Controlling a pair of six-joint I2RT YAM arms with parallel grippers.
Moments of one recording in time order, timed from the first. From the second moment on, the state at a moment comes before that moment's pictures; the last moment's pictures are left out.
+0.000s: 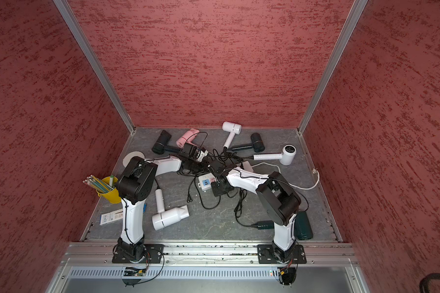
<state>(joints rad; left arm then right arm) -0.43 2.11 1.31 -0.20 0.64 -0.47 0.73 1.86 1.22 -0.65 -0.07 0.43</state>
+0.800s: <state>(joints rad) -0.44 2.11 1.32 -0.21 0.64 -0.46 0.73 1.88 1.24 -0.63 -0.08 0.51</state>
